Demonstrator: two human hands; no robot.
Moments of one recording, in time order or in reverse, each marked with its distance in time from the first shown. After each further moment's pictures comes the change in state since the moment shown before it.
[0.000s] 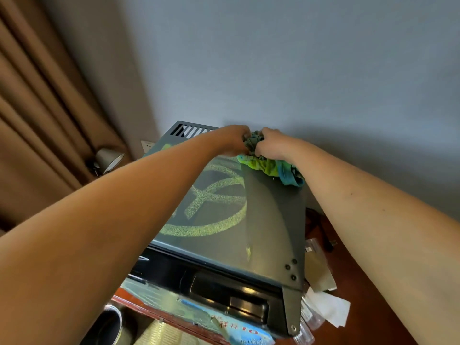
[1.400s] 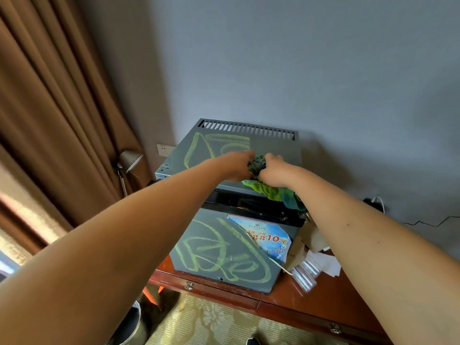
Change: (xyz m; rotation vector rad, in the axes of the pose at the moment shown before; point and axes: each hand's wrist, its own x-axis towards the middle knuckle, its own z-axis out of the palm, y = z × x) left_hand -0.207 0.000 0.039 0.108 -0.048 0.120; right_hand -0.207 -0.037 0.086 0.020 -0.015 0.106
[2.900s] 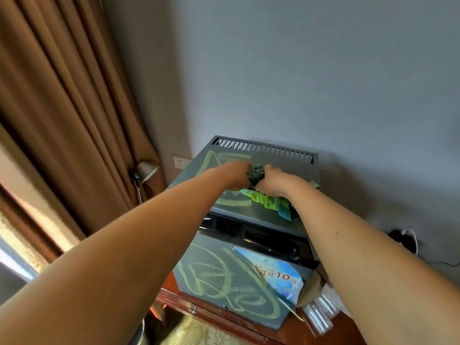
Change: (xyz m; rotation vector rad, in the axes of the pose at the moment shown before) left_hand 0.039 -0.035 -0.022 0.009 0.054 -0.139; right_hand 0.061 -0.033 -0.013 -0.062 -0.037 -0.052
